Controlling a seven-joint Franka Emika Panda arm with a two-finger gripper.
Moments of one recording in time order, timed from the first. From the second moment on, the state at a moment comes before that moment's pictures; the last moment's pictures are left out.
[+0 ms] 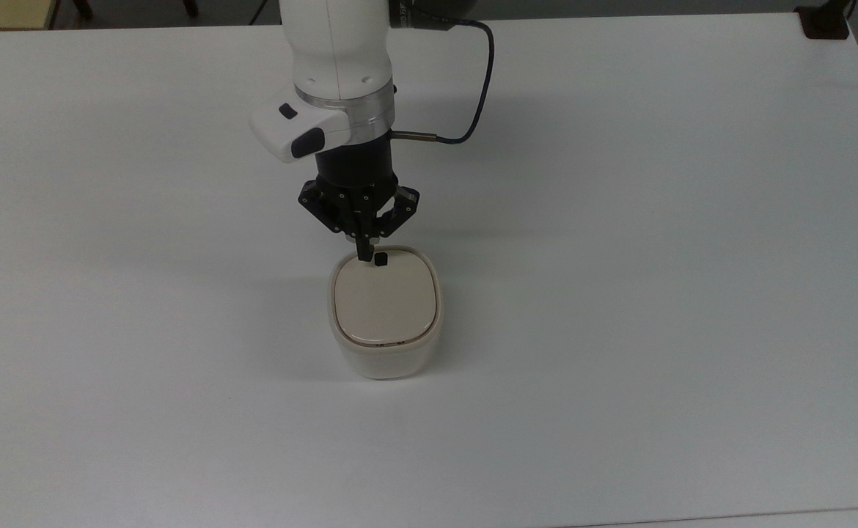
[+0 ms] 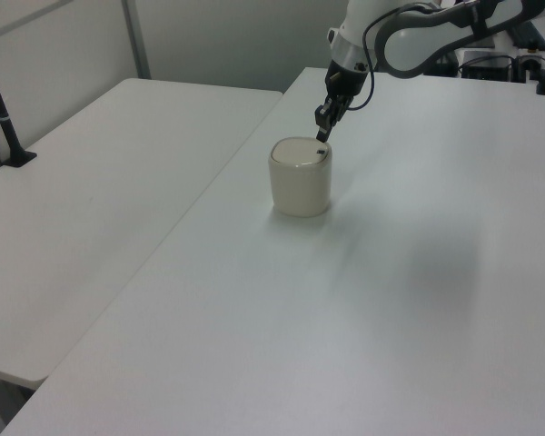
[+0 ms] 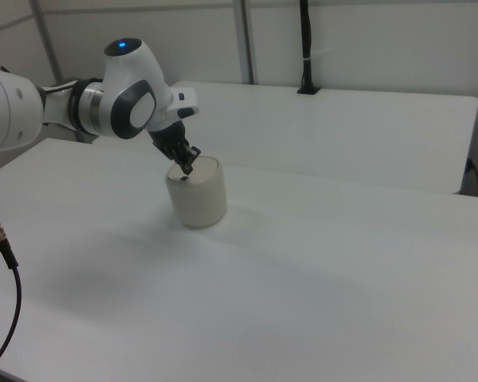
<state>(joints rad) 0.04 0.31 0.03 -1.69 0.01 2.35 0.19</state>
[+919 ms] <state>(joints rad) 0.05 0.31 0.03 -1.68 0.01 2.31 0.19</state>
